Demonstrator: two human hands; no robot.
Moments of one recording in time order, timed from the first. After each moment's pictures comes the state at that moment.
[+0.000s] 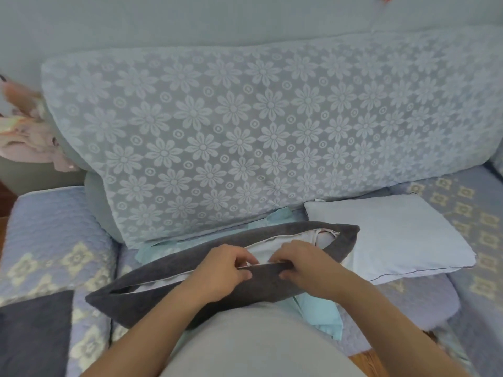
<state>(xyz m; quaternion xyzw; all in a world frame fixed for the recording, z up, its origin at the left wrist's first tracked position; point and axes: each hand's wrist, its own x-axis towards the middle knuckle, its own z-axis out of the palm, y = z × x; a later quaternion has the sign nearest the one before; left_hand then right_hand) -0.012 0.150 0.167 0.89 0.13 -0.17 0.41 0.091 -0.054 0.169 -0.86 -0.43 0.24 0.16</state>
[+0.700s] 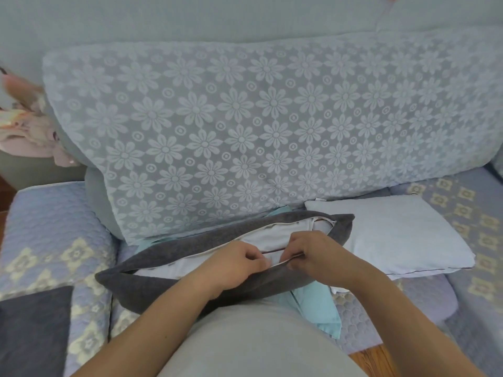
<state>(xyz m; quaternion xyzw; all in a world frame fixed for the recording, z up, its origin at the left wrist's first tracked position) -0.002 0.139 0.179 0.81 0.19 -0.23 0.50 0.104 -0.056 0.190 -0.85 -0.40 0.27 0.21</state>
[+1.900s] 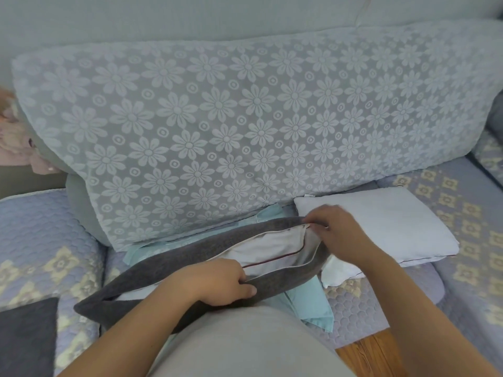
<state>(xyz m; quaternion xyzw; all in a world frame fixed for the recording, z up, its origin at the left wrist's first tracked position) 0.002 0.139 0.192 0.88 -0.02 -0.42 0.22 0.151 -0.108 0.177 -0.93 -0.26 0.15 0.24</state>
